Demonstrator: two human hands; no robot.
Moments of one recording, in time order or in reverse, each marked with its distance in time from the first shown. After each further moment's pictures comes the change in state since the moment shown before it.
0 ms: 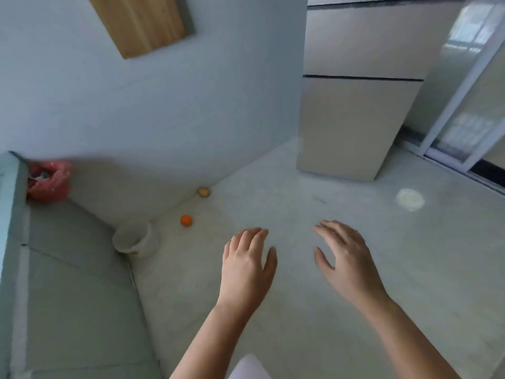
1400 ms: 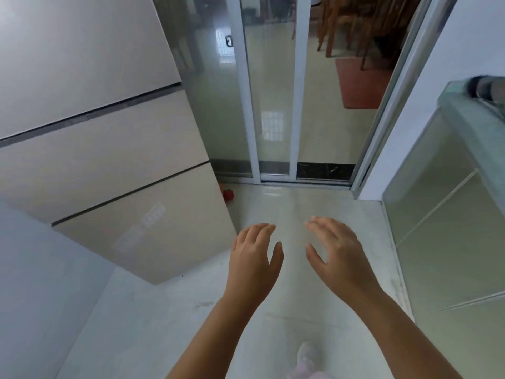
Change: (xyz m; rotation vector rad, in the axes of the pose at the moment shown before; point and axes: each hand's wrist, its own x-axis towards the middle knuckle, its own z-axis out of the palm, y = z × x) left_hand 0.451 0.376 0.366 -0.339 -0.425 0.661; right_hand 0.266 0.463 -0.177 -0.395 0.325 0.658
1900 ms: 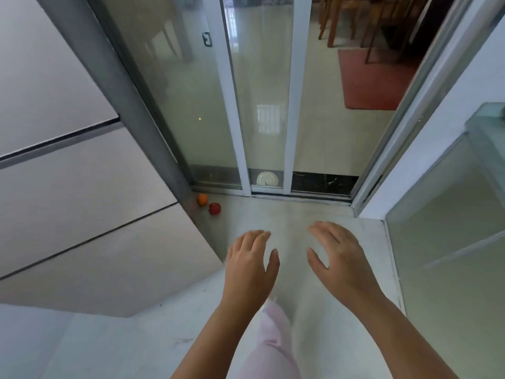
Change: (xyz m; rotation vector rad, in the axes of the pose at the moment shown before) left_hand 0.206 -0.026 0.095 0.011 -0.072 -0.079; right_hand 0.194 0.113 0.060 -0.005 -0.092 -0.002
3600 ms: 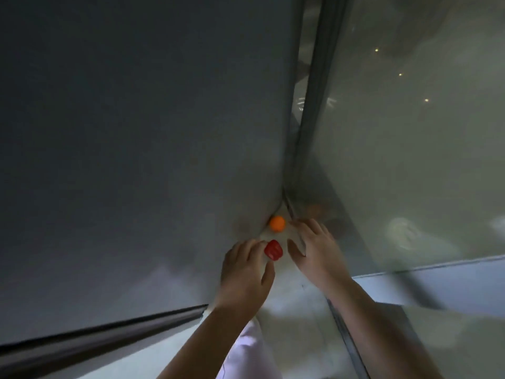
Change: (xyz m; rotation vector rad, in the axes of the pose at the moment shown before) left_hand 0.442 -0.394 0.244 0.268 0.493 -0.846; right_hand 0.586 0.037 0.570 0.387 -0.768 -0.853
